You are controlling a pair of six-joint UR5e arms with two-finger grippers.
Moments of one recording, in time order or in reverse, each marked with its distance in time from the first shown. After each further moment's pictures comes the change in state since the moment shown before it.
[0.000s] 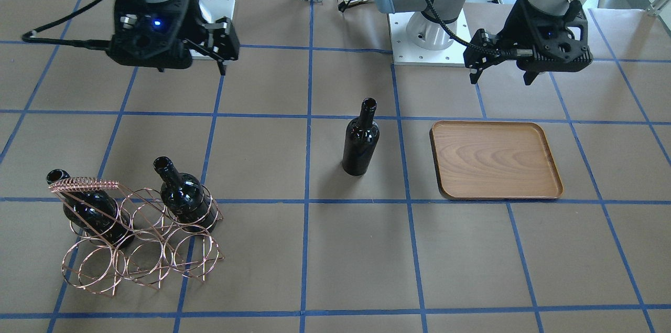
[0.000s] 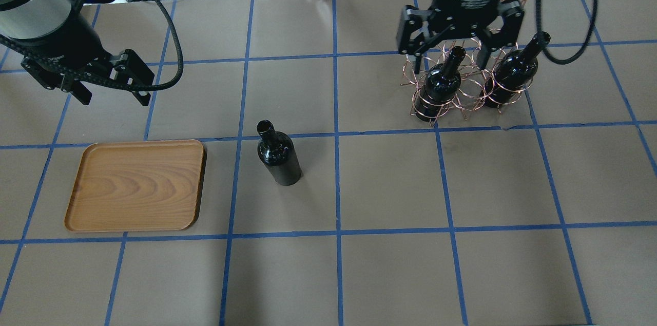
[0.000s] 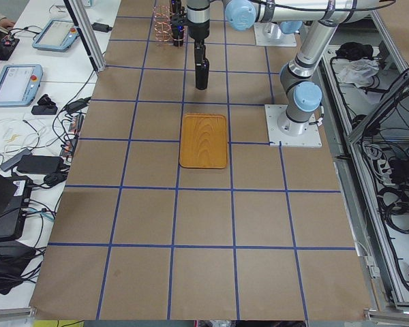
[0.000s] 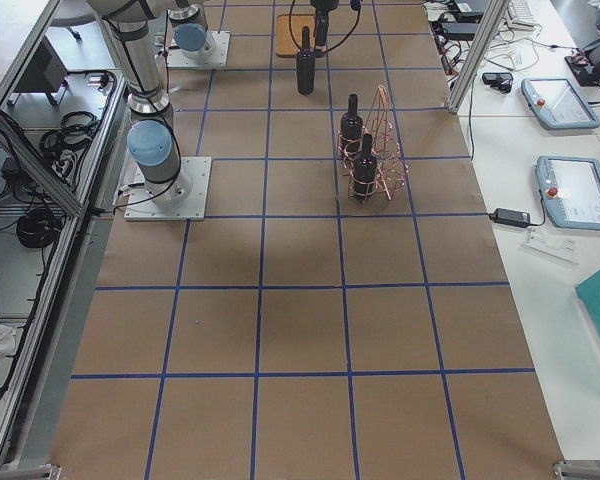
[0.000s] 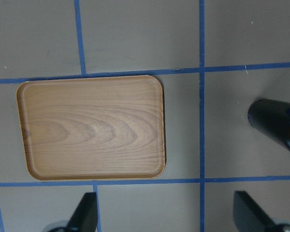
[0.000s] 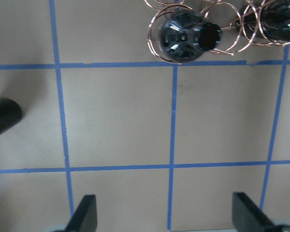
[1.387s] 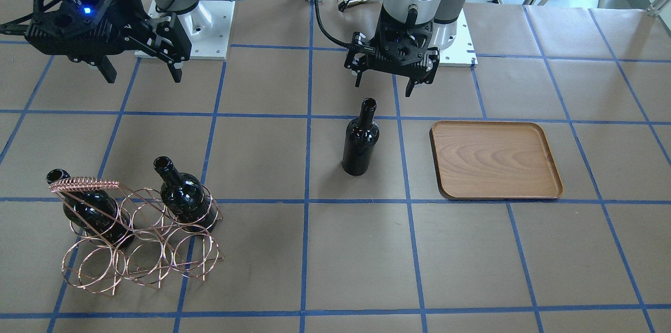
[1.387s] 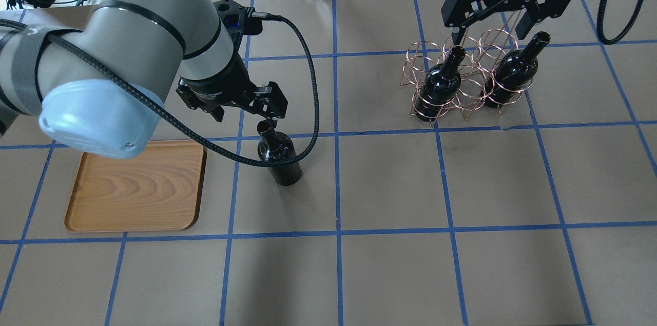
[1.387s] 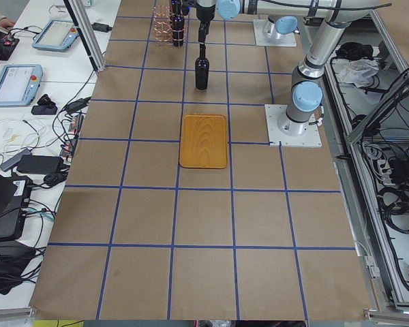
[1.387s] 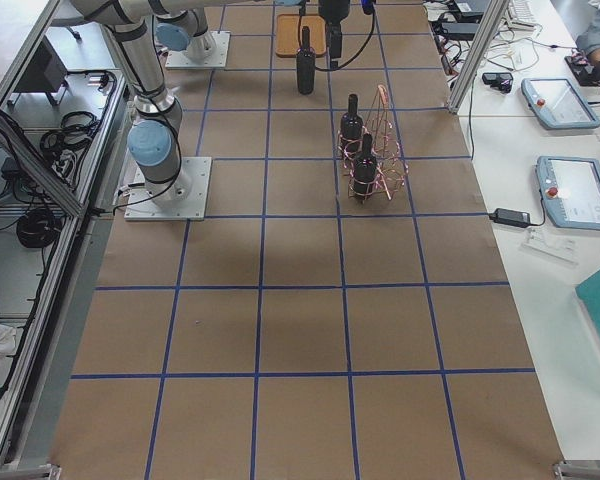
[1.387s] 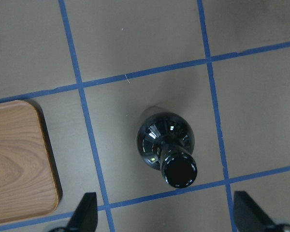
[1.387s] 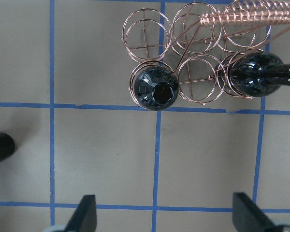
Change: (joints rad) left arm -0.343 -0.055 -0.106 0.220 -0.102 -0.204; right arm -0.078 -0.047 0.061 -0.177 0.029 -0.112
